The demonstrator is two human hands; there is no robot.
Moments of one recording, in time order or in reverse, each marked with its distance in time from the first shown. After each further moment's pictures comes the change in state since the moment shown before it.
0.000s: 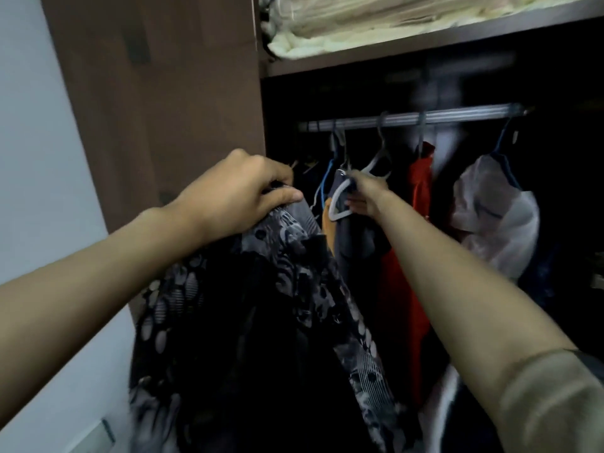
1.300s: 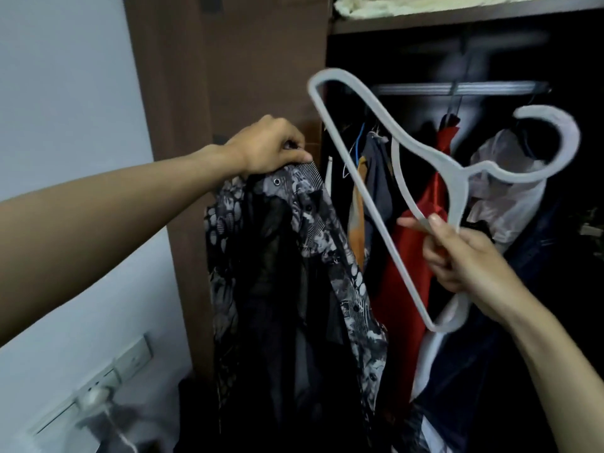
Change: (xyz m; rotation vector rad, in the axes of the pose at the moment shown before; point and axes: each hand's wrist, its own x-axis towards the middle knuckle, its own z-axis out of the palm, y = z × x) left_hand -0.041 -0.058 0.005 -0.106 -0.099 -0.130; right_hand -0.286 0.072 -0.088 -0.283 -0.266 -0.317
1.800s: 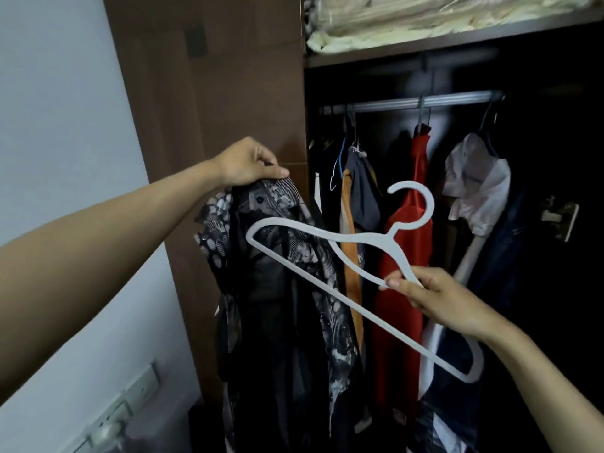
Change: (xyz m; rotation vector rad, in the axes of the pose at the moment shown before) left_hand -0.010 -0.005 -0.022 -0.374 -0.111 -0.213; right_hand -0.039 0.023 0.011 -0.266 -0.179 -0.003
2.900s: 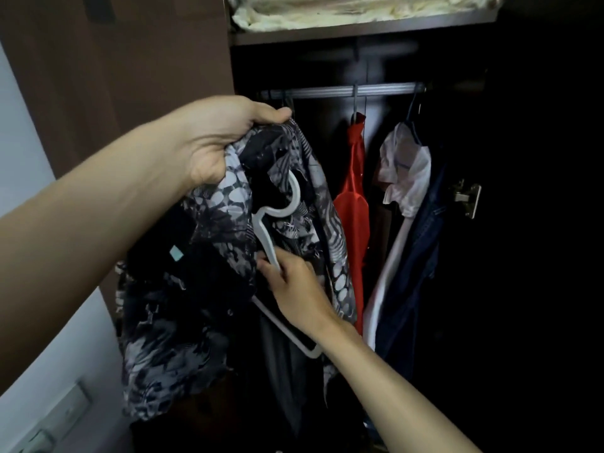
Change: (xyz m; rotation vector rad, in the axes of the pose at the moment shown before) left_hand -0.049 0.153 0.019 -0.613 -0.148 -0.180; right_hand 0.034 -0.021 0.107 -0.112 0.266 -0.136
